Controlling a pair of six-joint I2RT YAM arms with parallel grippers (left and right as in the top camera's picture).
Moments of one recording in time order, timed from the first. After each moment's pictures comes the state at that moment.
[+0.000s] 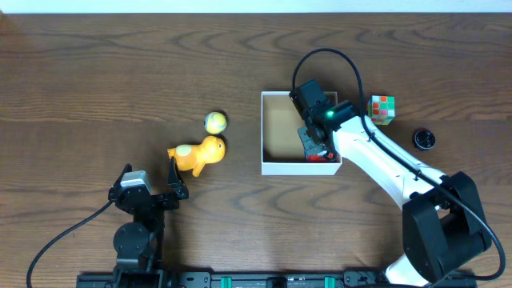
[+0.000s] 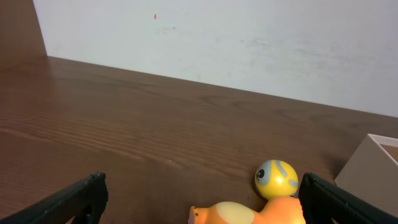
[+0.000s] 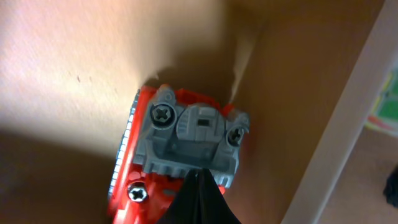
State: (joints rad) left arm -0.06 0.01 0.02 -0.11 -0.13 -0.17; right arm 0.51 1.77 1.23 -0.82 0.27 0.15
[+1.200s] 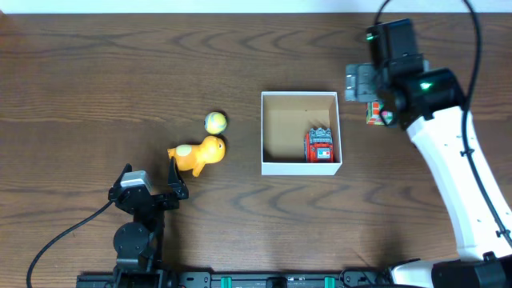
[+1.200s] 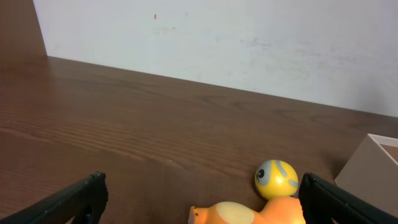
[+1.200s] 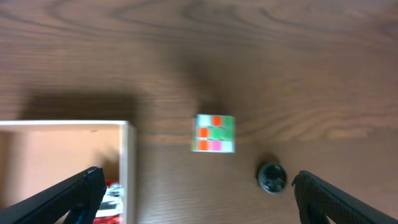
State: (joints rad) left arm -0.06 0.01 0.02 -0.11 -0.13 -0.17; right arm 0.24 1.56 1.59 -1.00 0.34 0.20
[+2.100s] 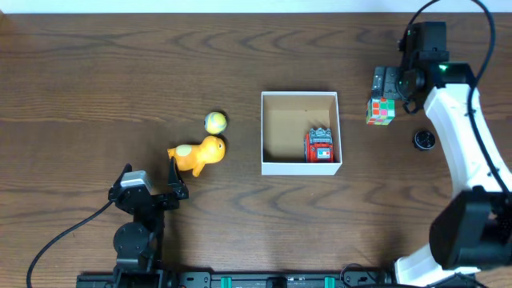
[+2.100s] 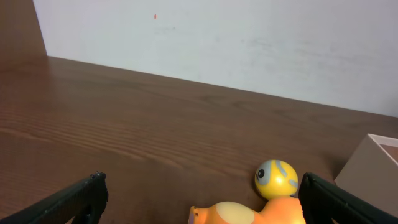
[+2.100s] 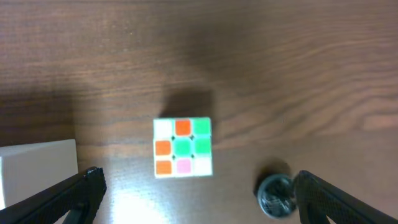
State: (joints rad) left arm -0.06 0.01 0.02 -0.11 -0.13 -0.17; right arm 0.00 1.76 1.48 -0.79 0.15 0.09
